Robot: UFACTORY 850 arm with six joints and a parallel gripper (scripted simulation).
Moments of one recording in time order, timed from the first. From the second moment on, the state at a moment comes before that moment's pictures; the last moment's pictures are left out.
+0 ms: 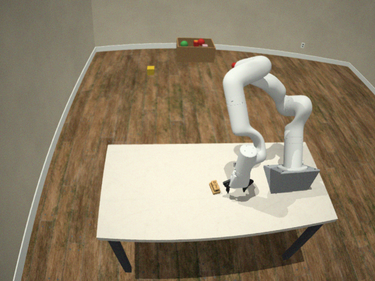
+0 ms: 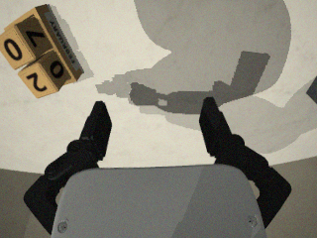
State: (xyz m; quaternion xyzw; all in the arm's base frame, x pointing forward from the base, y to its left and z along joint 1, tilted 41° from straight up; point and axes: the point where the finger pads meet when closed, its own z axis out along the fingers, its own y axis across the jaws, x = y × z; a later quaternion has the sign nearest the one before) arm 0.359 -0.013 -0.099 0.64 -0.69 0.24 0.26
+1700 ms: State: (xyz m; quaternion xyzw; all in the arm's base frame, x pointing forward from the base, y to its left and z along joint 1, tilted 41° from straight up) arm 0.421 -0.003 -0.095 0.64 -0.69 0.24 0.26
